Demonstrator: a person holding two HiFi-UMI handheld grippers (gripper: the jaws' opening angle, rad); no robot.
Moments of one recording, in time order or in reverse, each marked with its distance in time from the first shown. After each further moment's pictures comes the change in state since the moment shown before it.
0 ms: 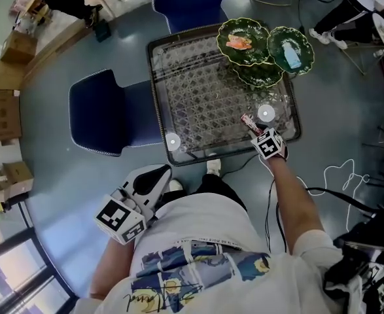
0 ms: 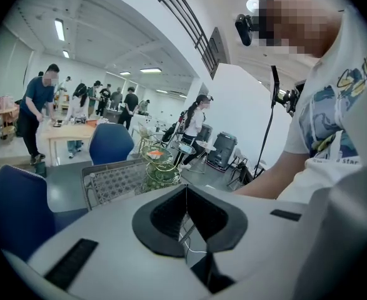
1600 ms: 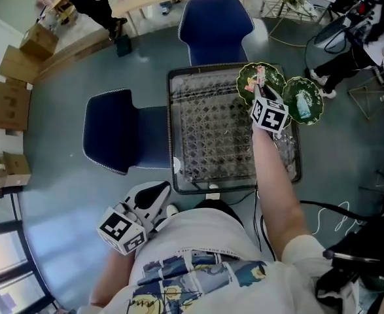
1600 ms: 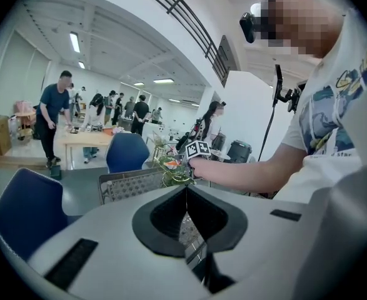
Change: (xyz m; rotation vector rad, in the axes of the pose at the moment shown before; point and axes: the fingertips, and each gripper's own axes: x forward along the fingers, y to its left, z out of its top) left arm -0.012 0.039 0.022 -0.029 -0.089 0.124; right arm -0.110 -0.155 0.316 0.550 -0.635 -0.313
